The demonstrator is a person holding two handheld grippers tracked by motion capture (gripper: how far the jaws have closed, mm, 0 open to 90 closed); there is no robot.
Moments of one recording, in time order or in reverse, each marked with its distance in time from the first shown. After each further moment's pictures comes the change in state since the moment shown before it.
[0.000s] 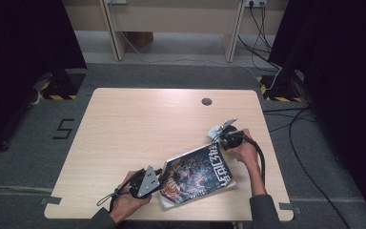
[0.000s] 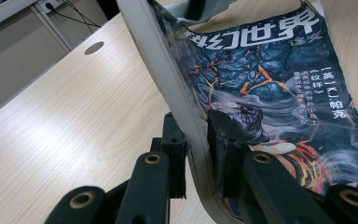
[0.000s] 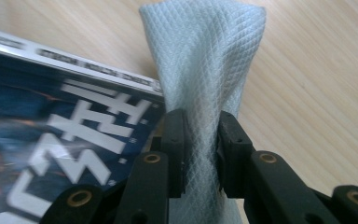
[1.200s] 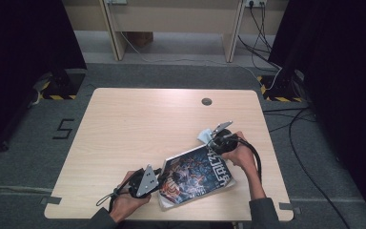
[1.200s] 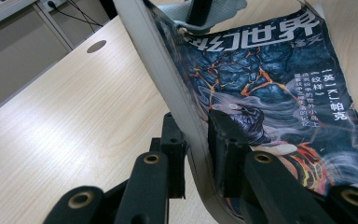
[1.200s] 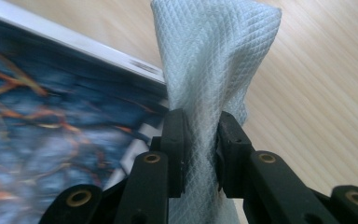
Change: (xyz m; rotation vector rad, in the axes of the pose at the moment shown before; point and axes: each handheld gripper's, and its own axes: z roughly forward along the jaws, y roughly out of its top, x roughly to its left) left arm 0.002 -0.001 -0.002 -0.001 0.006 -0.012; right arm 0.027 0.008 -0.015 -0.070 0.128 -0.046
